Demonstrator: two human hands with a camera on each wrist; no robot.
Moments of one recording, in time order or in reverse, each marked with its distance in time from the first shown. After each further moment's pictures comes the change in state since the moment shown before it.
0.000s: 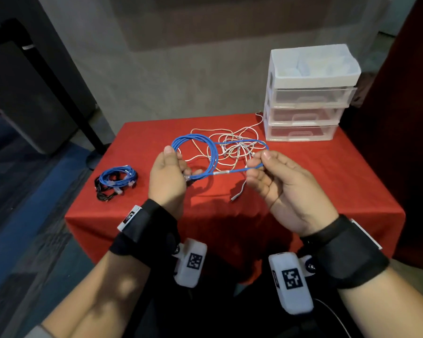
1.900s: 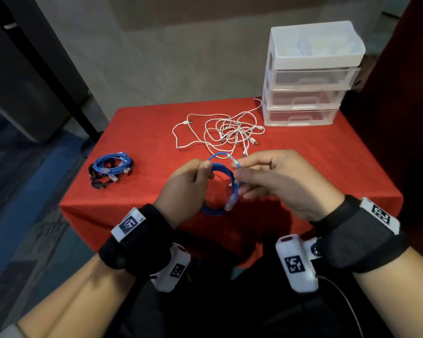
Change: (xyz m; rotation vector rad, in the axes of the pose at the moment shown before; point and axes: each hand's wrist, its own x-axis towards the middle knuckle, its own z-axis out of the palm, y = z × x) left_hand -0.031 -0.019 -0.020 0.736 -0.423 0.210; right_hand -0.004 0.001 -0.008 -0.689 -0.135 0.075
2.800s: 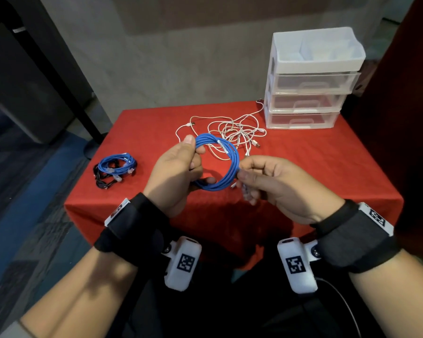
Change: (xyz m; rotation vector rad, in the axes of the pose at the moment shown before) left_hand 0.004 0.042 -0.018 -0.813 0.011 -0.245; right_hand -0.003 0.010 0.002 0.043 -0.185 -0.087
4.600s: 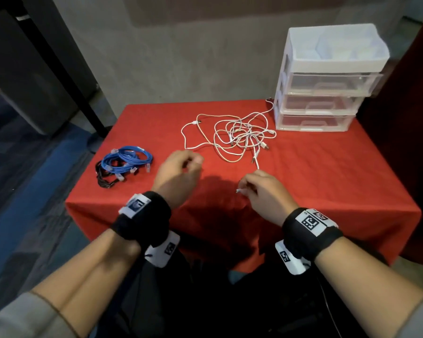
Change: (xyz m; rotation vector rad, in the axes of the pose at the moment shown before) left_hand 0.067 -0.056 -0.073 0.988 0.099 0.382; right_hand 0.068 0.113 -0.037 -1.015 0.201 -0.182
